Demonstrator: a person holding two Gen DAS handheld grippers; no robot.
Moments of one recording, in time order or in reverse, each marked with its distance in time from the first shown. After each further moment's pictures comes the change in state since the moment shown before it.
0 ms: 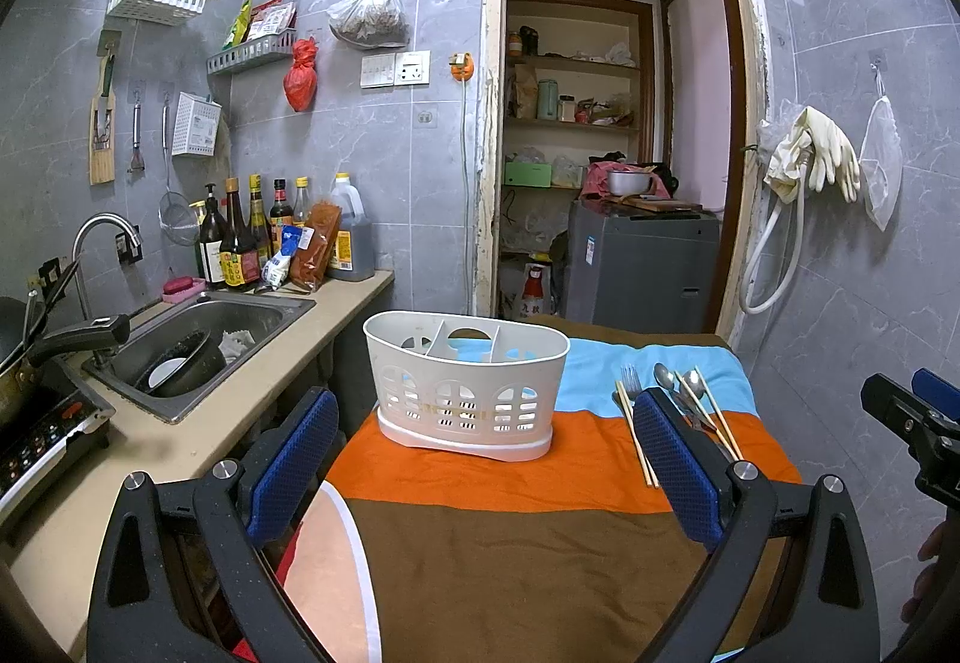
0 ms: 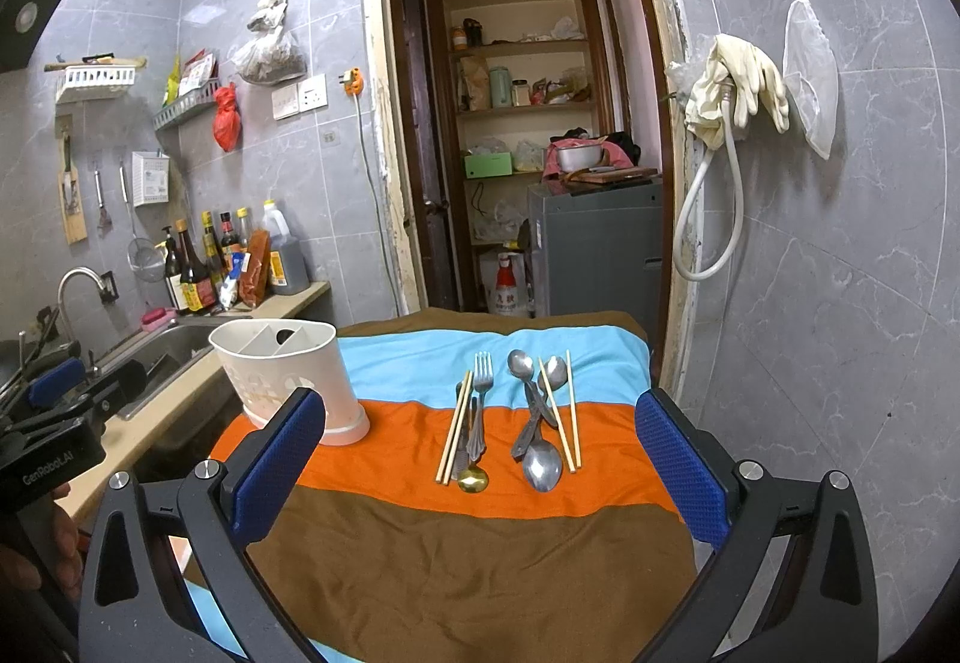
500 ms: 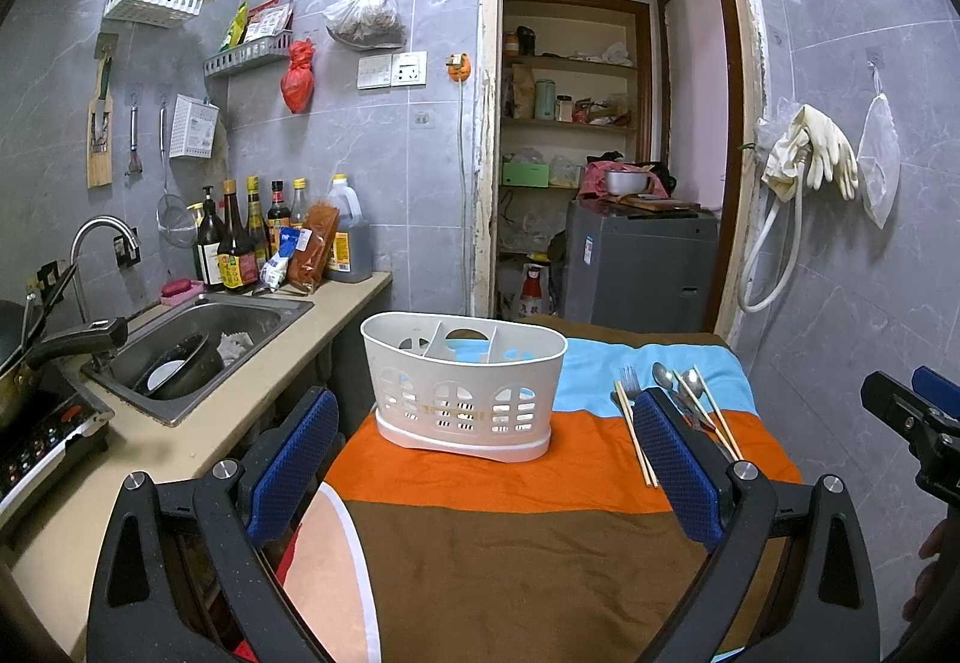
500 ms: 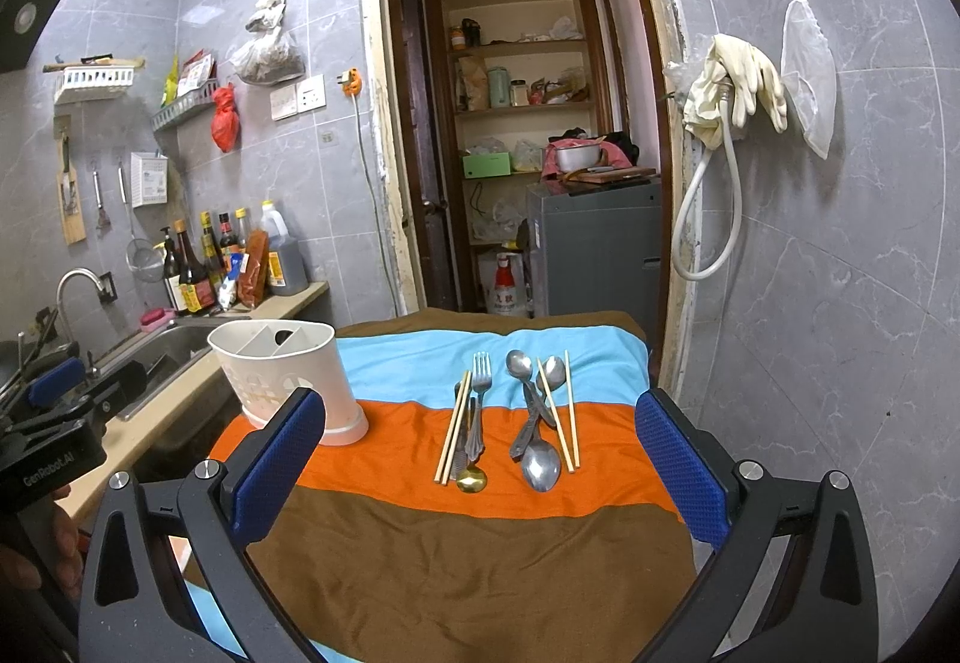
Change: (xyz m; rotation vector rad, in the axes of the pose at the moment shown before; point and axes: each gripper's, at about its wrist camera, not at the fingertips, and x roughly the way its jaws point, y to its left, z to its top) left arm 0.001 -0.002 0.001 0.001 0.001 0.000; right arm -0.001 -0.001 0.000 0.001 0.002 0.000
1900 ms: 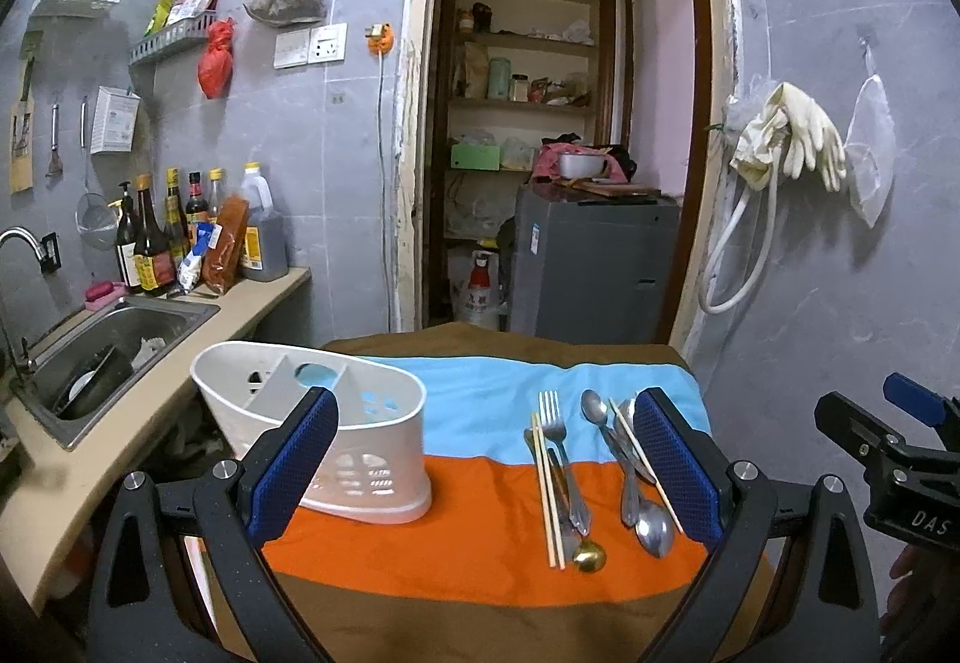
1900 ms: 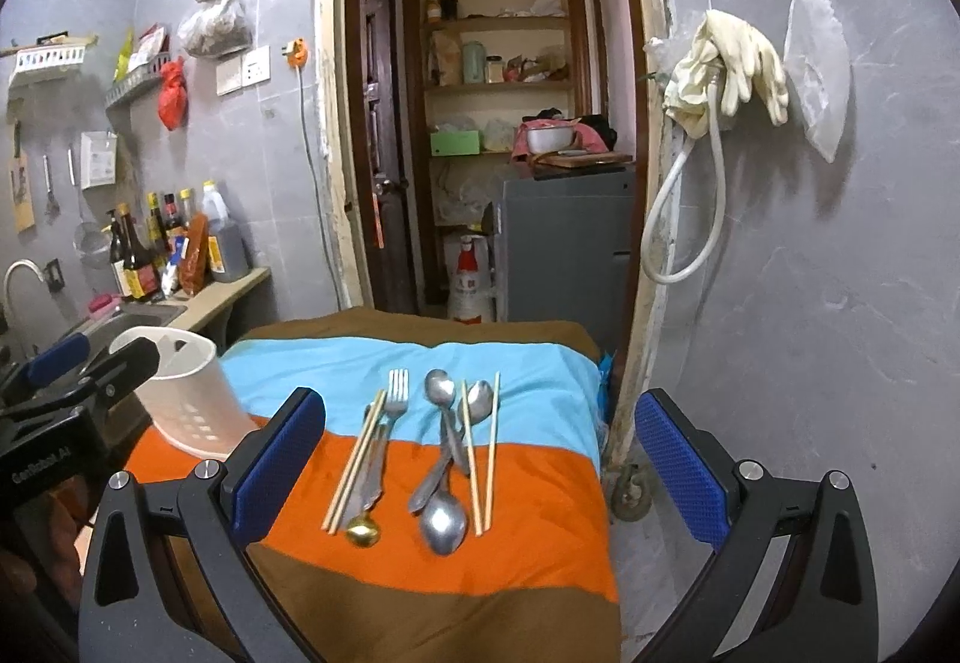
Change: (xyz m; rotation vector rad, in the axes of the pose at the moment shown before) left arm 0.104 -0.084 0.031 0.013 0.044 -0.090; right arm 0.080 -0.075 0.028 -0.041 0.066 -0.057
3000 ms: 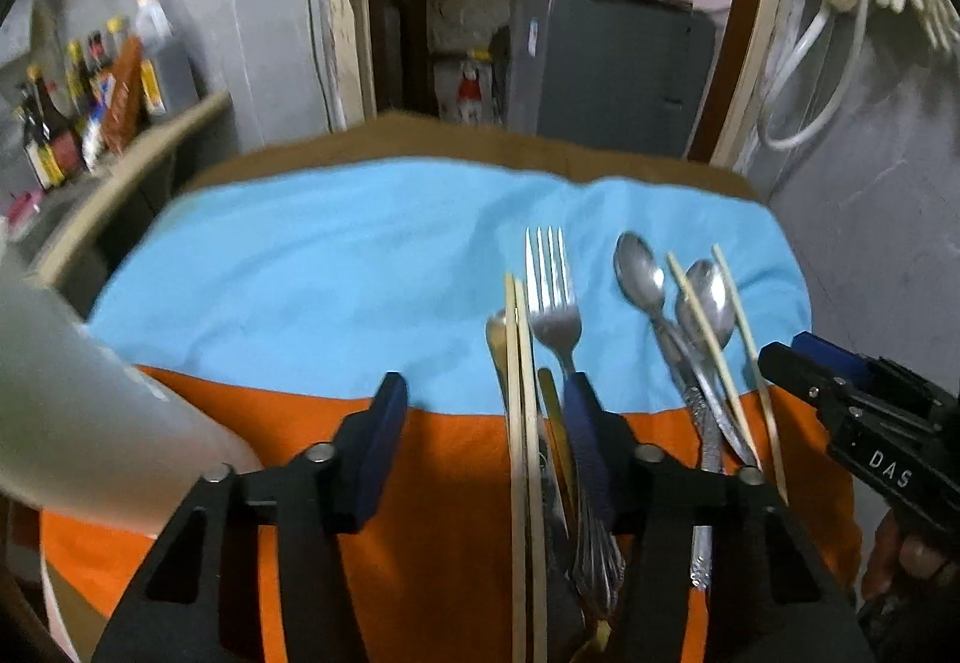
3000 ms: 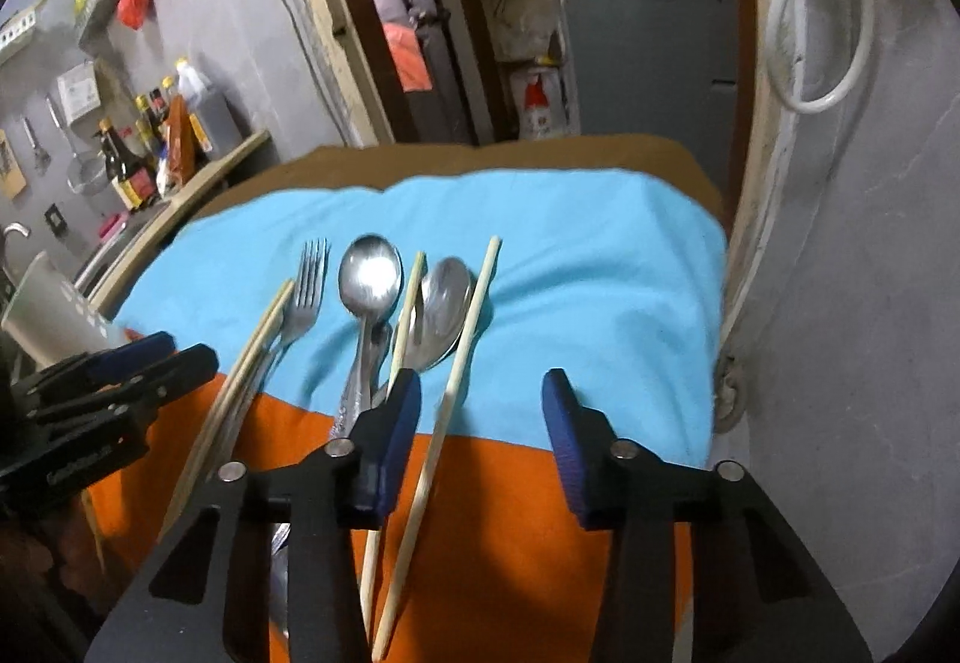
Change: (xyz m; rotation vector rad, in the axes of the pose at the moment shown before) left arm 0.227 -0.024 -0.070 0.007 0.486 -0.004; right arm 0.220 -0.061 -0.043 0.044 0.415 0.253
